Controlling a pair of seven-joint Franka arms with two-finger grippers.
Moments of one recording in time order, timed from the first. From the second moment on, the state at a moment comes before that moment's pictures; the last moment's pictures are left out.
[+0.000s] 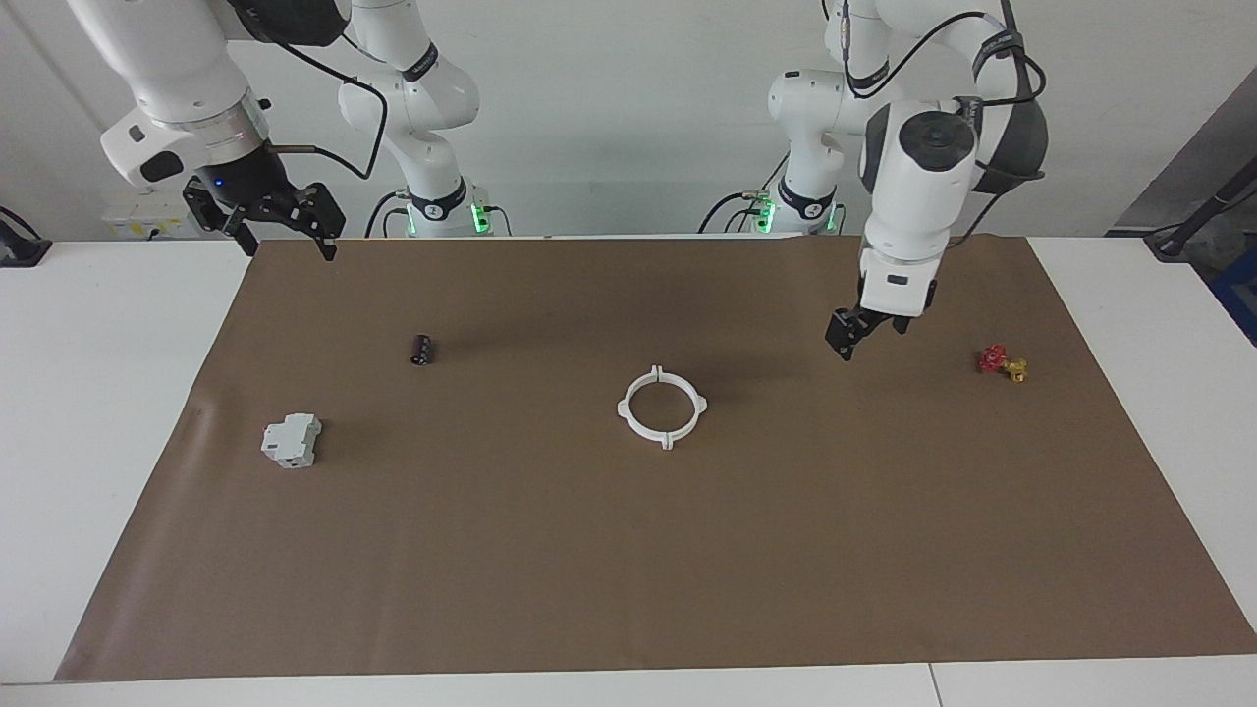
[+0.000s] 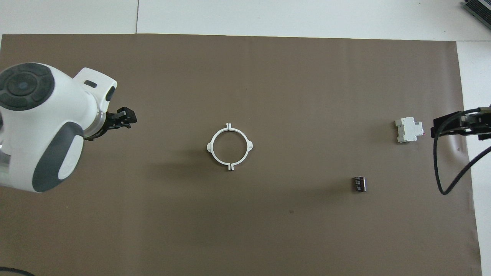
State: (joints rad) left arm -0.20 0.02 -0.02 -1.89 0.16 1.90 -0.56; right arm 0.10 -0.03 -0.11 -1.57 -0.04 1.49 0.07
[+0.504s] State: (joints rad) left arm -0.02 -0.05 -0.02 -1.89 0.13 1.88 -0.17; right arm 0.10 -0.03 -0.11 -1.57 -0.04 1.49 0.07
